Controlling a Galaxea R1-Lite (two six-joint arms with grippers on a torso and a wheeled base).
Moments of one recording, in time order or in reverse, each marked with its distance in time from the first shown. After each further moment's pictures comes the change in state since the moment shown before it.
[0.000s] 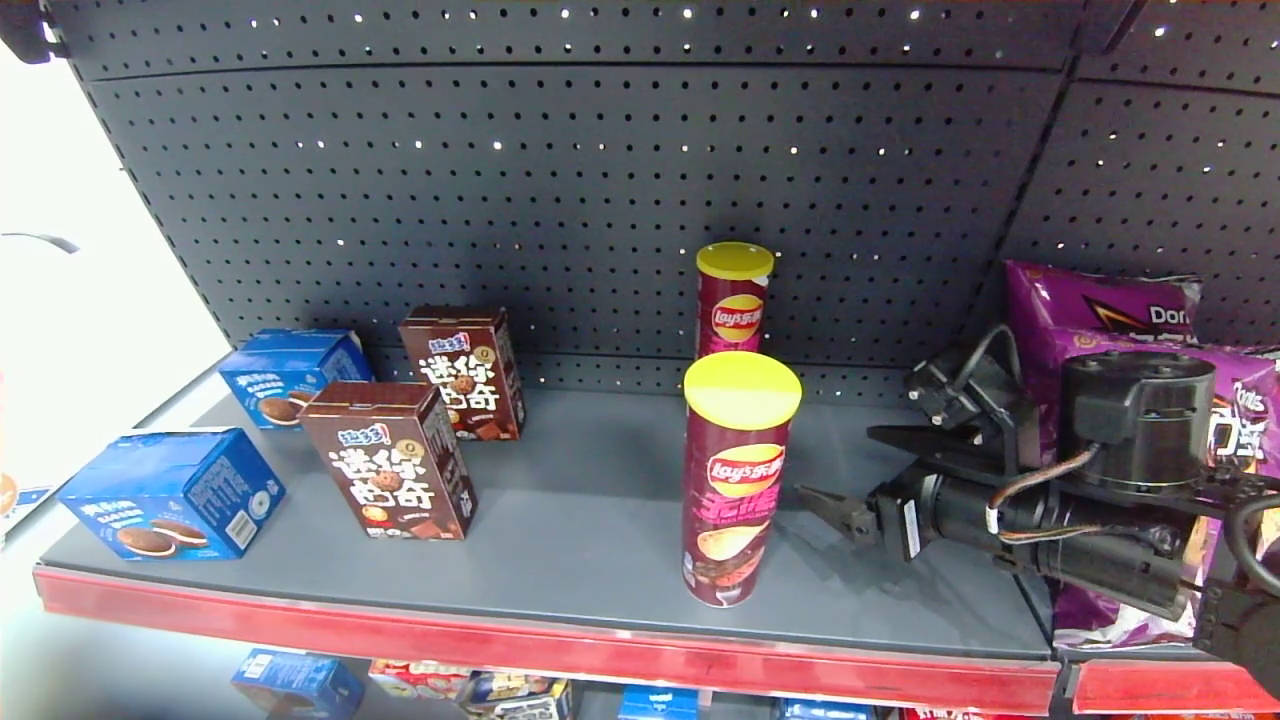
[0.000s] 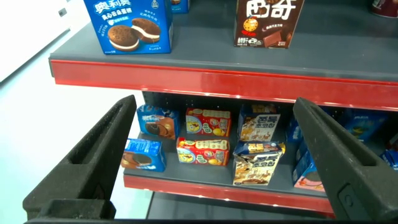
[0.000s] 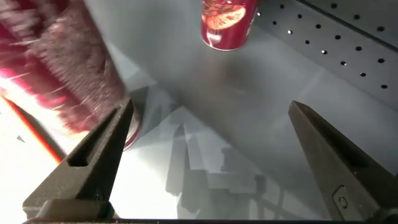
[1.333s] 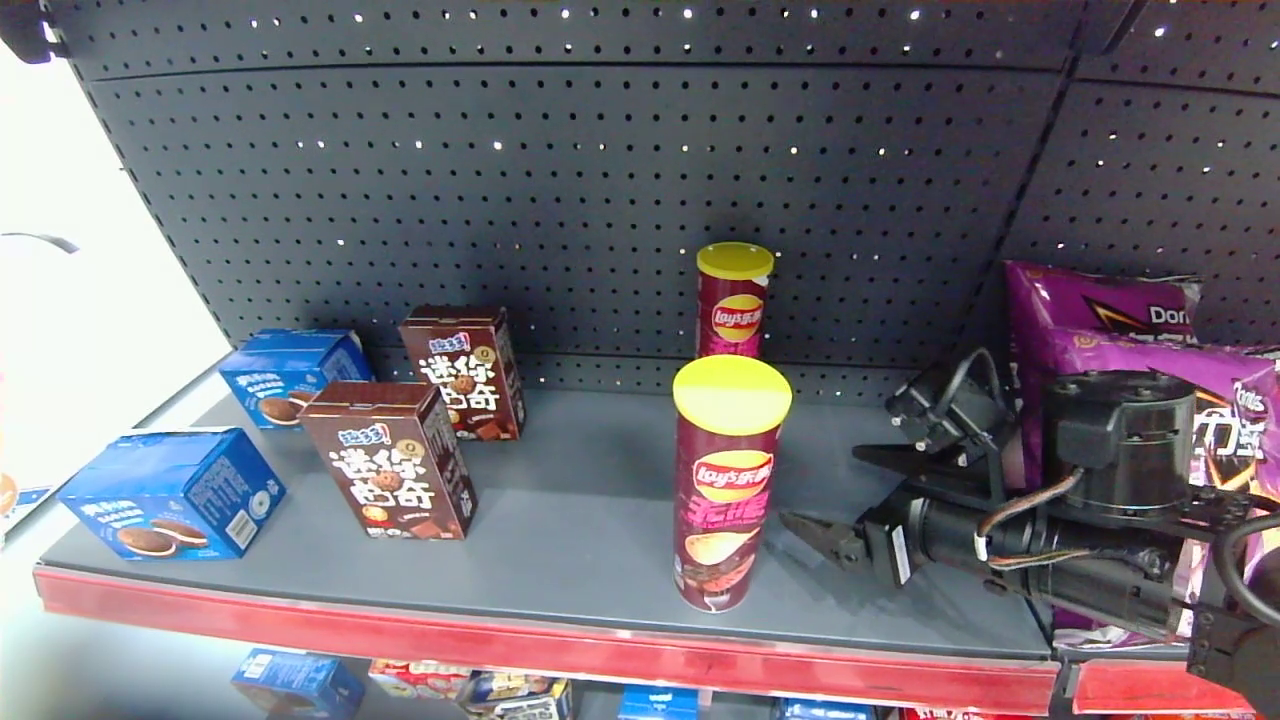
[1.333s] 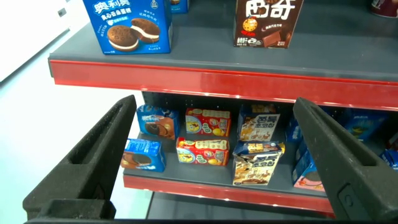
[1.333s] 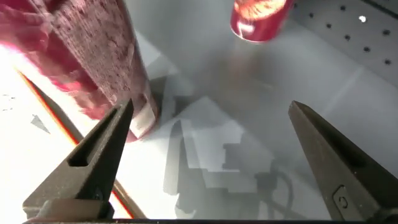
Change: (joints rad) left arm 0.000 0.000 0.000 0.000 0.000 0.000; right arm 0.039 0.001 0.029 0.000 0.002 -0.001
